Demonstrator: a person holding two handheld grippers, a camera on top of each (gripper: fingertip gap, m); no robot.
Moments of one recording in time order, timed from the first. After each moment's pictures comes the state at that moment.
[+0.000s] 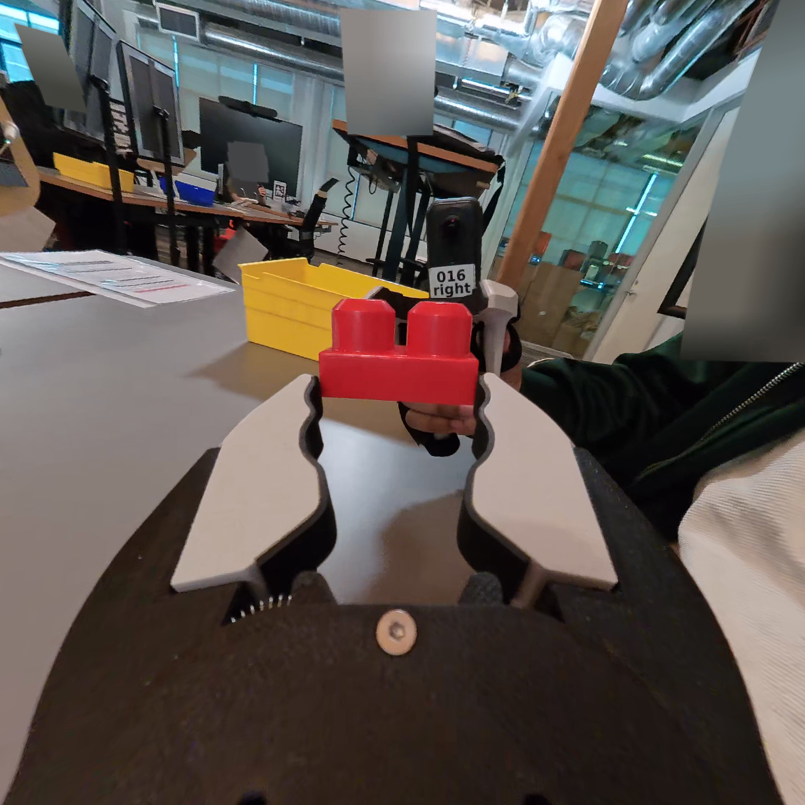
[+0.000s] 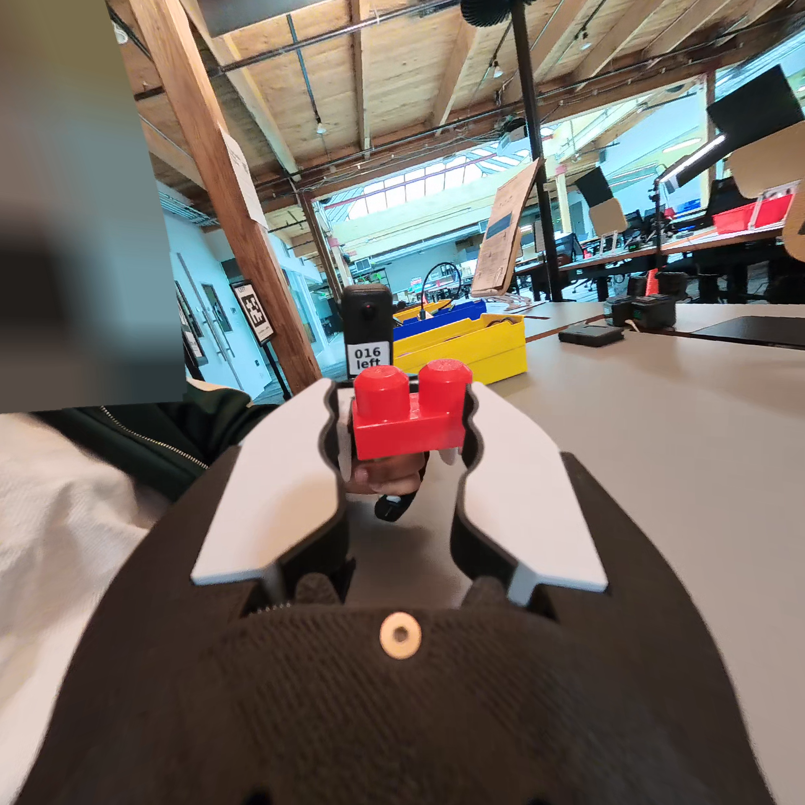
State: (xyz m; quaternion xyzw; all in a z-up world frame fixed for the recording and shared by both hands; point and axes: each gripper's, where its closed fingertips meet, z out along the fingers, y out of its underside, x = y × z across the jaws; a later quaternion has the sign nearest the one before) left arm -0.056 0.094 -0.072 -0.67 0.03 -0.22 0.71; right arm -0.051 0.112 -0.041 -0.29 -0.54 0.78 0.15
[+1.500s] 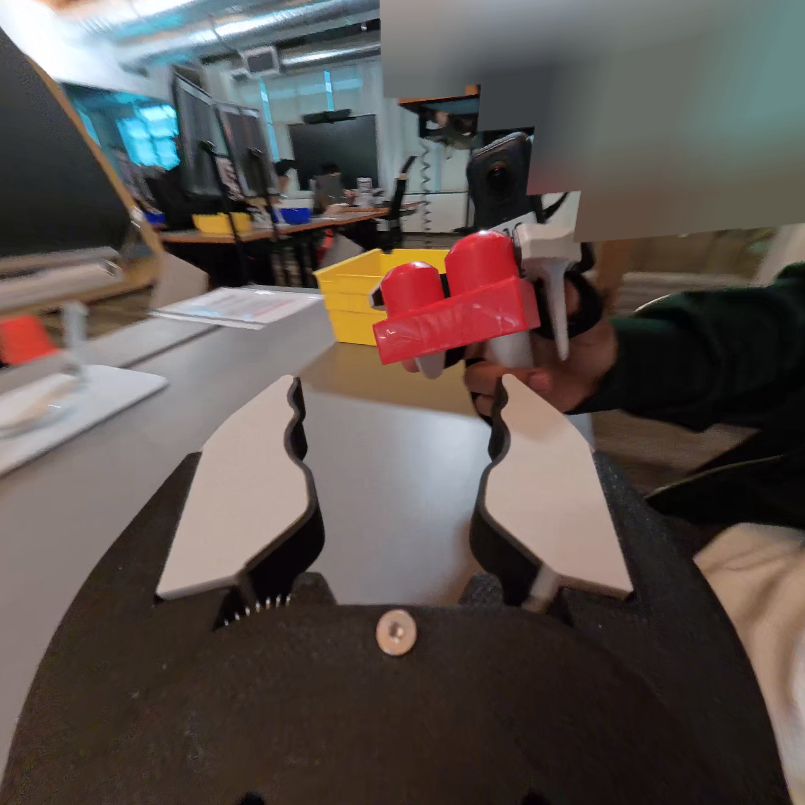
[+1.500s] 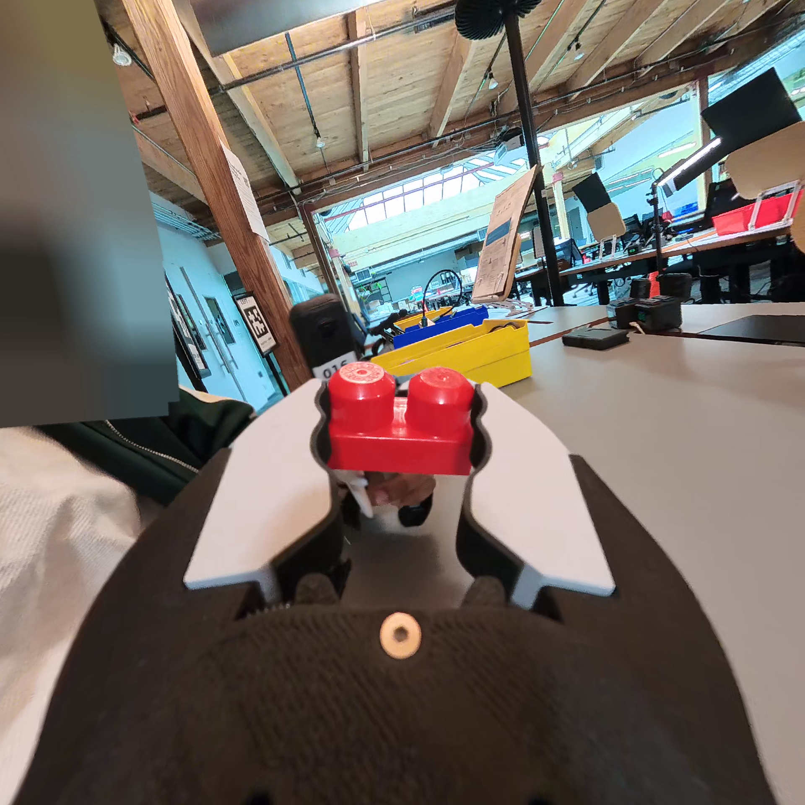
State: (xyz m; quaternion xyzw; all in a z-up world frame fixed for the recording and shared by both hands) left arm -0.062 0.099 -0.081 -0.70 0.07 -0.03 0.71; right arm -0.053 0.105 -0.040 -0.29 -0.53 0.79 0.14
